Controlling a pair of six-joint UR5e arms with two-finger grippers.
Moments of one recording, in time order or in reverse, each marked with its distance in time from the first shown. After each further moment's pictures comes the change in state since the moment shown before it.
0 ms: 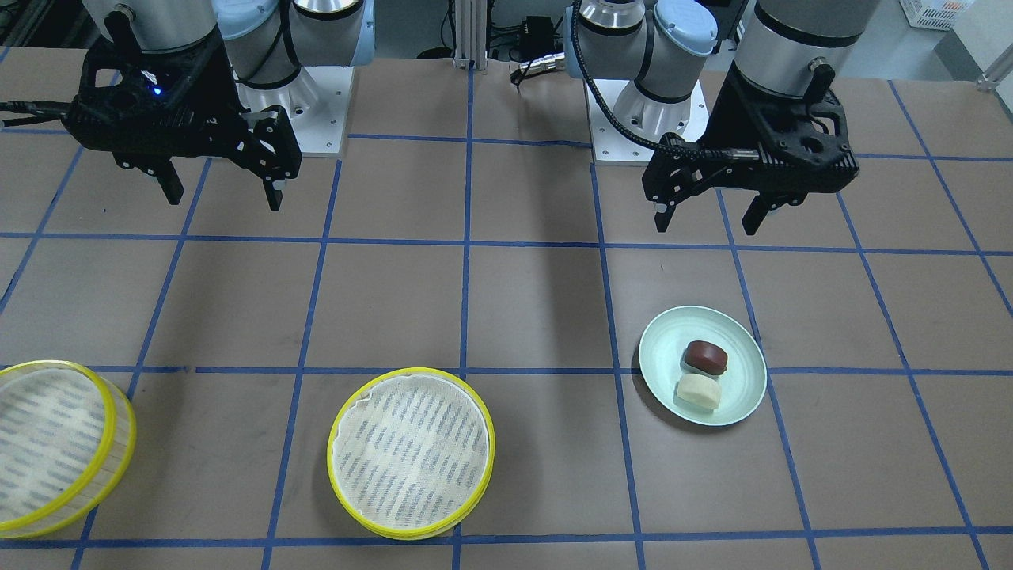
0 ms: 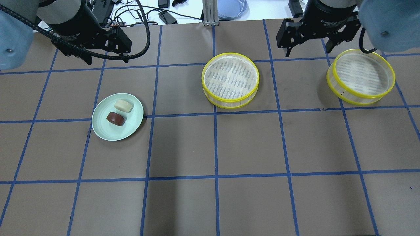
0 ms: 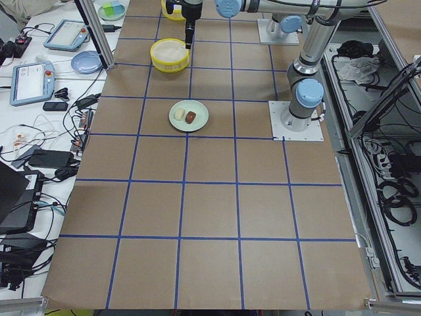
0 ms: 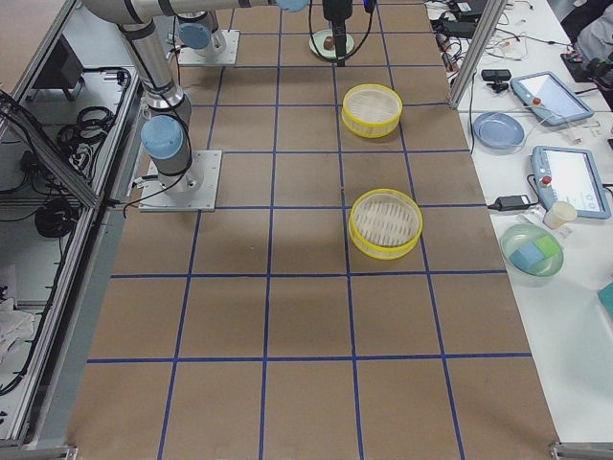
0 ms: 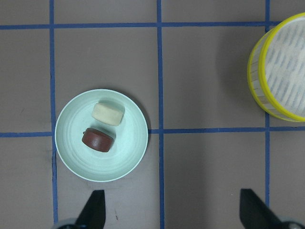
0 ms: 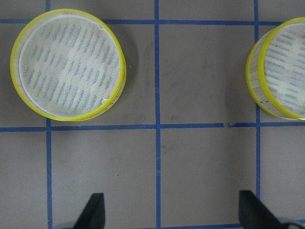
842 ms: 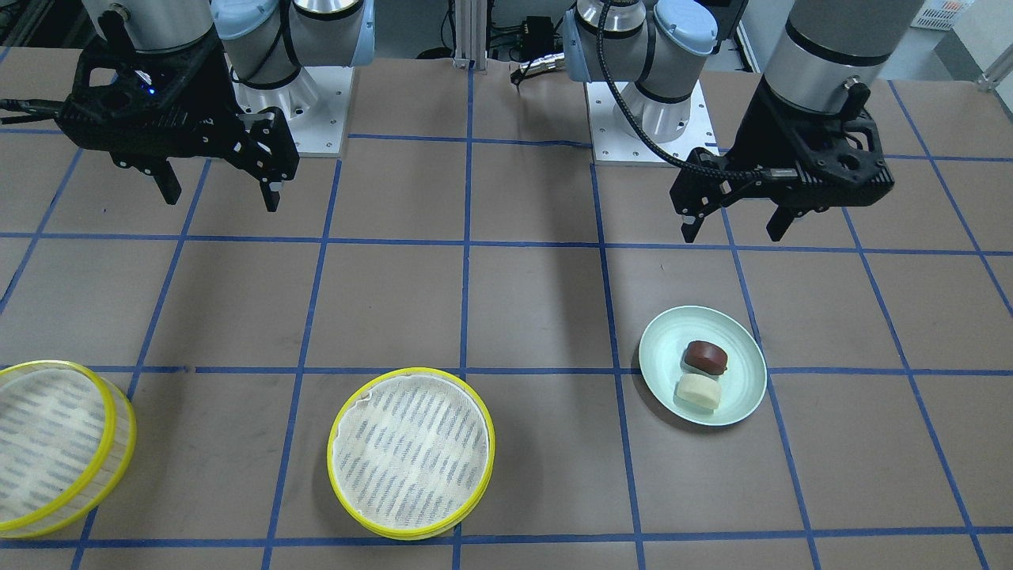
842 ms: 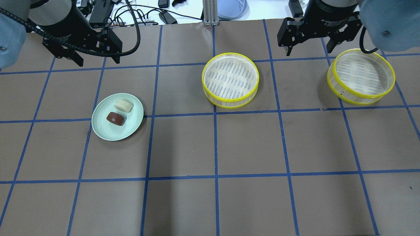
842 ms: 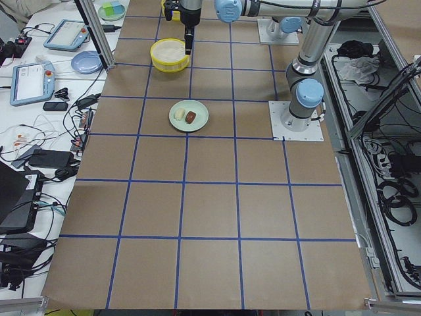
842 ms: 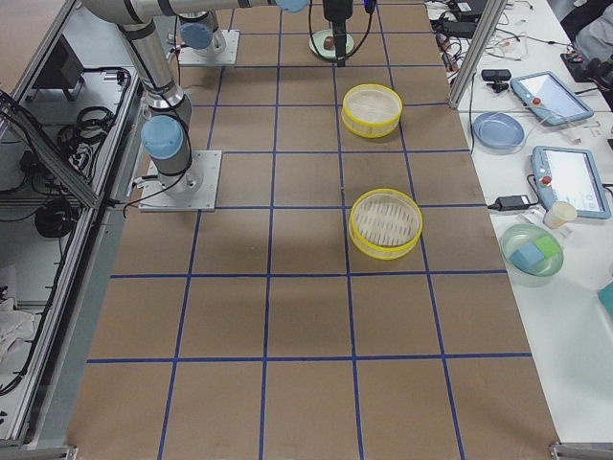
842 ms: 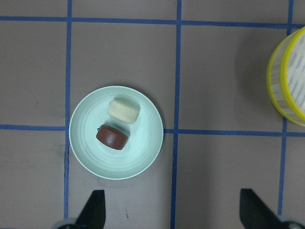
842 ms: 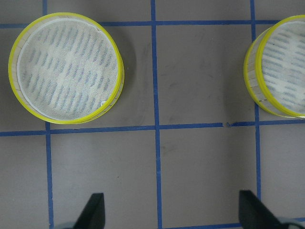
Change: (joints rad) left arm 0.066 -0.011 -0.008 -0.002 0.007 0.004; right arm -0.003 0.000 0.000 -0.002 0.000 0.019
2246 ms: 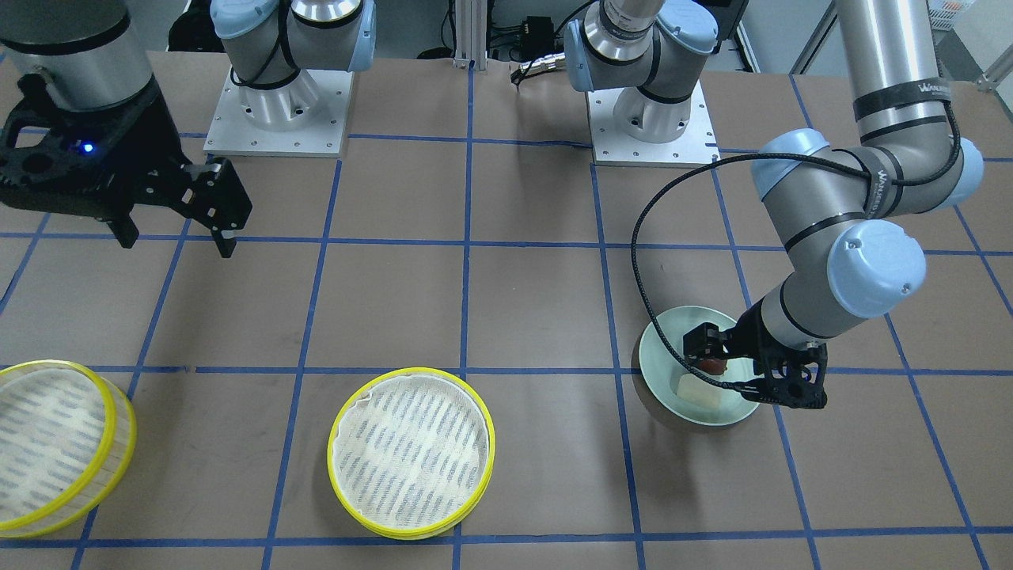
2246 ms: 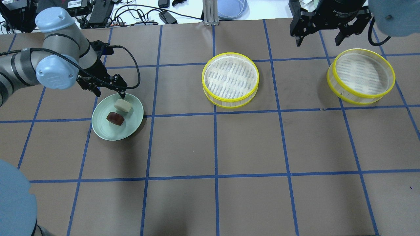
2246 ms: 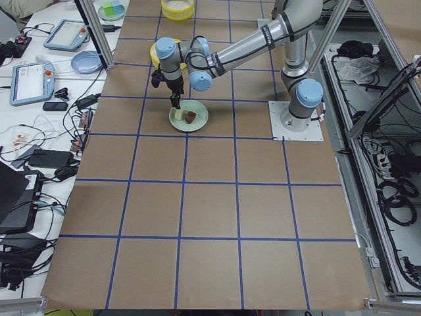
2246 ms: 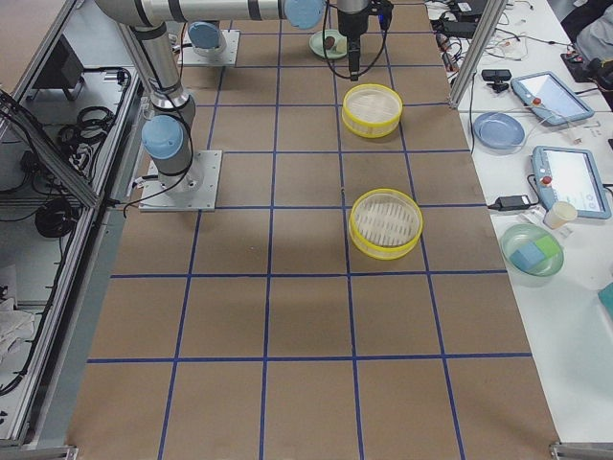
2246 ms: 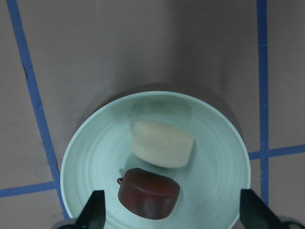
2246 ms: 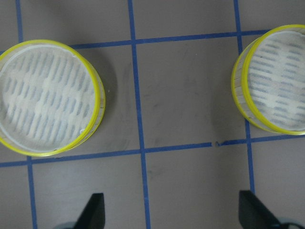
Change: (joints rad) left arm 0.124 -0.349 -0.165 0.302 -0.007 0.316; right arm -0.118 0.077 -0.017 -0.077 0.038 -0.056
